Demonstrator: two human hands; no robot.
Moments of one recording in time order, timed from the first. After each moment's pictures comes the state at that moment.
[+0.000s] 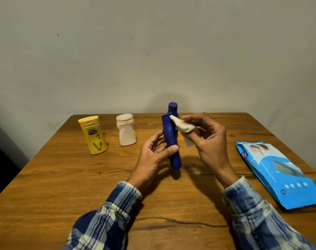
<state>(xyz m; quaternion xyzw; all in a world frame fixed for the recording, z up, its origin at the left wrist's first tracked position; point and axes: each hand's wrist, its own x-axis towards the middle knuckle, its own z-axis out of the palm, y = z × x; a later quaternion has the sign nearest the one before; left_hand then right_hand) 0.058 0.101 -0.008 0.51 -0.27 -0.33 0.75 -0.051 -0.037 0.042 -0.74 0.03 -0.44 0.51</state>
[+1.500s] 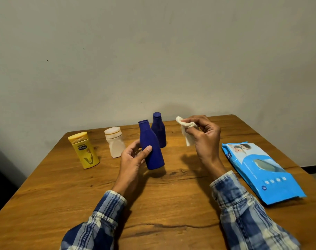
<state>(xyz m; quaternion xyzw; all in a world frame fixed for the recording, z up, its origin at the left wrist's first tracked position) 0.059 0.099 0.006 0.56 -0.21 -0.24 0.77 -0.062 -0.069 0.049 -0.63 0.14 -0.51 0.57</state>
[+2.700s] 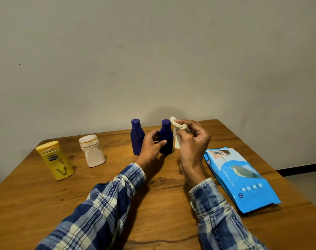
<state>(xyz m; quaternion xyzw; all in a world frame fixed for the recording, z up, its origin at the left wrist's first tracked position) 0.080 -0.056 -0.006 0.72 -0.36 -0.16 0.57 -0.064 -0.087 0.052 -0.50 0.21 -0.60 0.60</state>
